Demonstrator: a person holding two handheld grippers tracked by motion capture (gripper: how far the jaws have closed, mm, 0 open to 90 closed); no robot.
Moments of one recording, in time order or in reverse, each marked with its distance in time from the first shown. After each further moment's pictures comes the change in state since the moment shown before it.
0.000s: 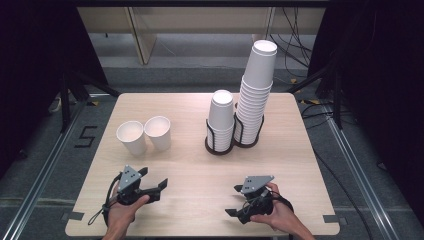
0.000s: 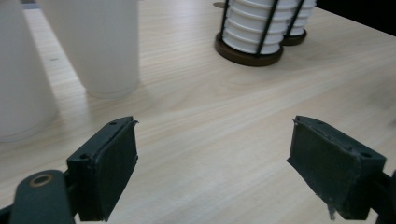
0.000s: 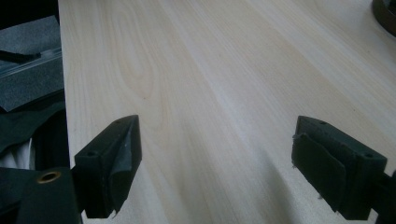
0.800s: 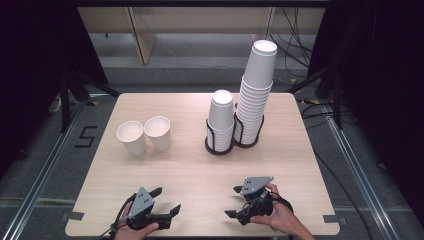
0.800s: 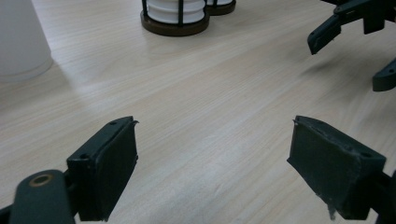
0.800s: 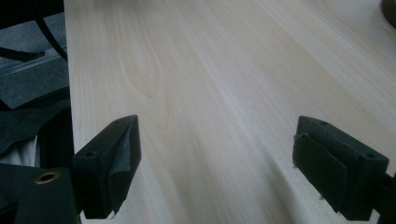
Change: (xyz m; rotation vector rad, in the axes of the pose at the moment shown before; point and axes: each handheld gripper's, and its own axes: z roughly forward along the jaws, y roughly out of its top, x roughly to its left) left arm -0.047 -0.025 -0.016 0.033 -0.143 0.104; right arm 0.002 -0.001 0.002 0.003 0.017 0.001
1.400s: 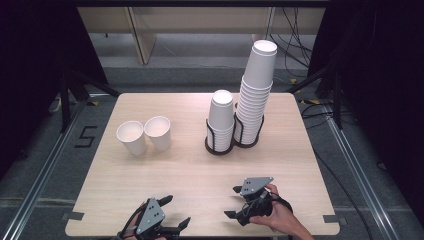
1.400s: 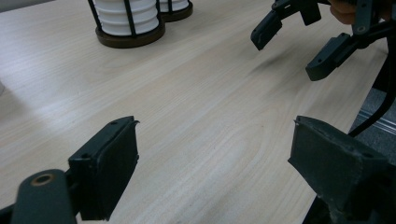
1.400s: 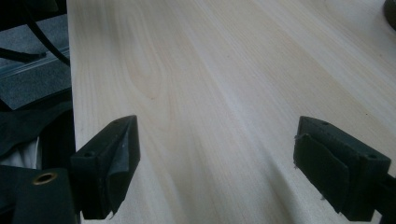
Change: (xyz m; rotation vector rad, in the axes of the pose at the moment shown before) left arm -0.032 0.001 -0.004 -0.004 -0.064 0.088; right arm 0.001 0.000 0.000 -0.007 -0.002 -0.010
